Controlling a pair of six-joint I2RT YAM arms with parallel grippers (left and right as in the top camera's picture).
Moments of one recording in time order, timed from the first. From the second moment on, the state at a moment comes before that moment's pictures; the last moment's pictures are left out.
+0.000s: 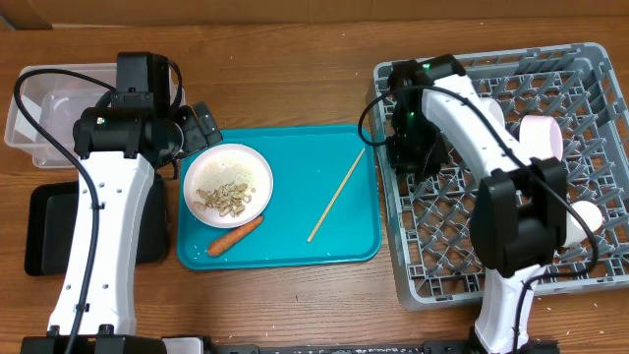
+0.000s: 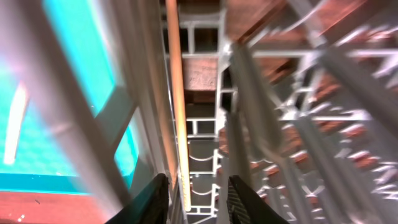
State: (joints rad) left arm -0.01 1.51 1.51 -1.13 -0.06 -0.47; right arm 0.30 2.09 1.80 -1.50 -0.06 0.20
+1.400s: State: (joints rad) left arm -0.01 1.51 1.51 -1.13 -0.06 -0.47; right arm 0.61 1.95 1.51 -0.86 -0.01 0.68
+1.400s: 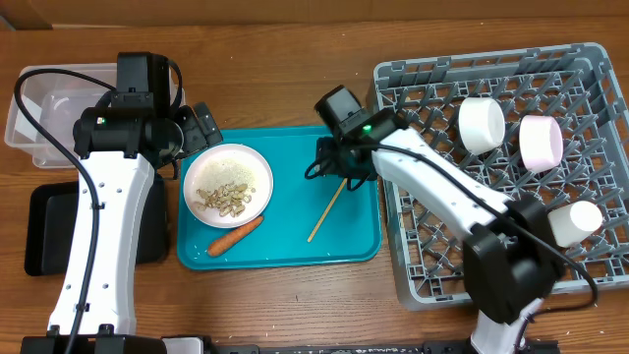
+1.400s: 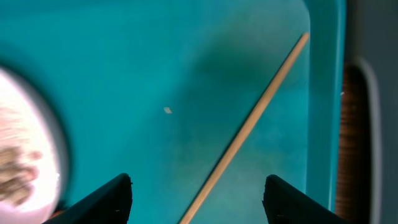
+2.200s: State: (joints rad) left arm -0.01 1.51 1.51 -1.13 -0.06 -0.47; right arm 0.61 2.12 1.51 -0.94 -0.03 0.74
